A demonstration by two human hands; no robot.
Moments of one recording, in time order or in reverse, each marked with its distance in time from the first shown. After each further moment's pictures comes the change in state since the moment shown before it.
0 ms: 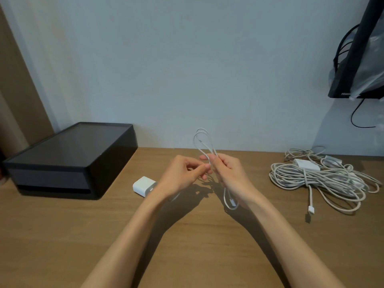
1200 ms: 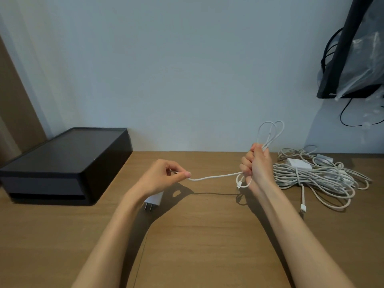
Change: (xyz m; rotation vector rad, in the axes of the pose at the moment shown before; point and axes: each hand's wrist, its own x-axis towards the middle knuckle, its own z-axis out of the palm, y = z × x) left_hand 0.007 -0.027 -0.032 0.219 -0.146 0.030; right_hand 0.025 0.020 -0.049 0.722 0.509 0.110
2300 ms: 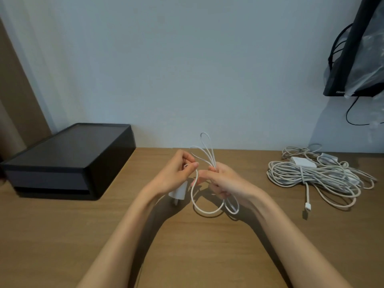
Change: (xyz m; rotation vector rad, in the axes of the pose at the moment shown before) left_hand 0.005 0.006 0.020 -0.160 0.086 0.029; right_hand -0.046 0.014 0.023 -0.784 -0.750 0.288
